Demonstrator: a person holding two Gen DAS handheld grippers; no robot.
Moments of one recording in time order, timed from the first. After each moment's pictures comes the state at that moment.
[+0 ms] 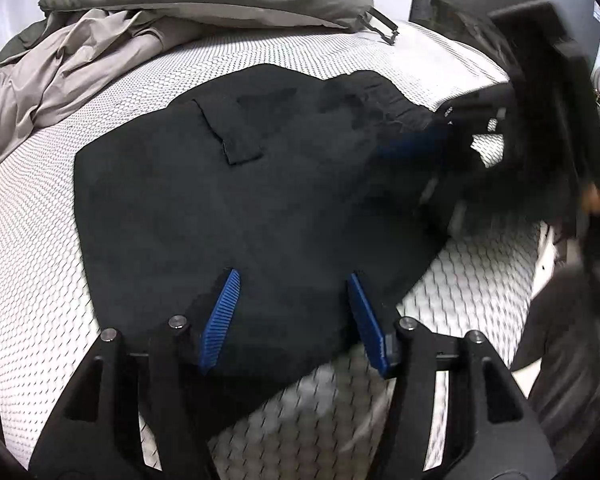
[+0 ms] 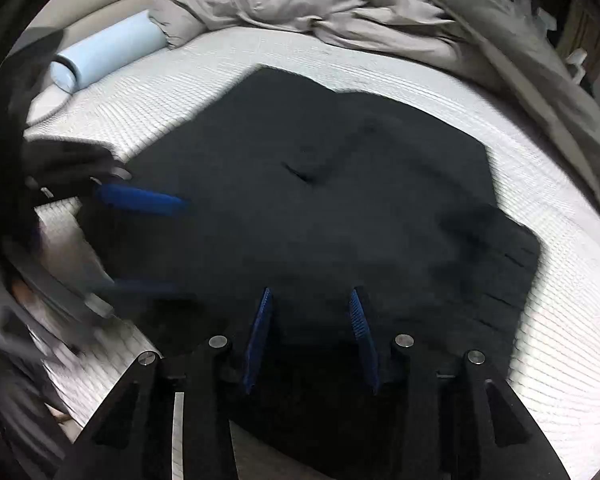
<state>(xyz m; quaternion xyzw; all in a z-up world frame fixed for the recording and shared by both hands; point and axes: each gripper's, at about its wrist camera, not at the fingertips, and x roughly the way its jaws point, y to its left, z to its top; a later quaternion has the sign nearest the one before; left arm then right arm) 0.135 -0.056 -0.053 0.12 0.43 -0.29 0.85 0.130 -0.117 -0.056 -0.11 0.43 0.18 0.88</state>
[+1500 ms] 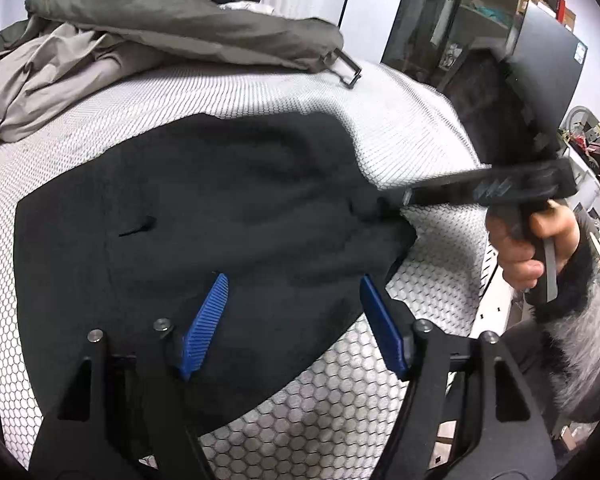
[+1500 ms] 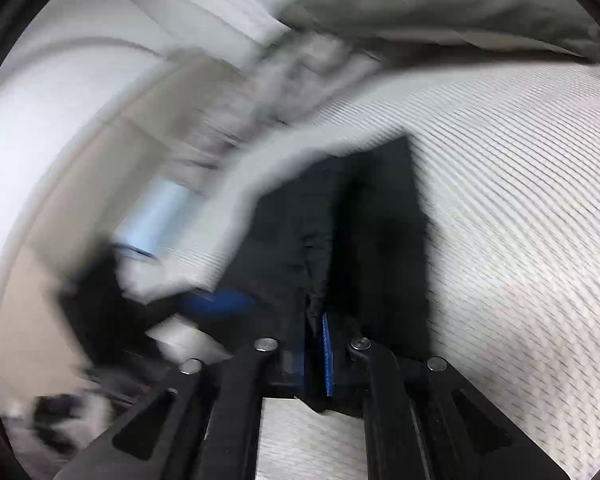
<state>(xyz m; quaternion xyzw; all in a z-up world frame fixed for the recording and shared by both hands) 0.150 -0.132 -0.030 0.05 0.40 -0.34 0.85 0.117 -0.258 -0.054 0.23 0.41 0.24 0.85</state>
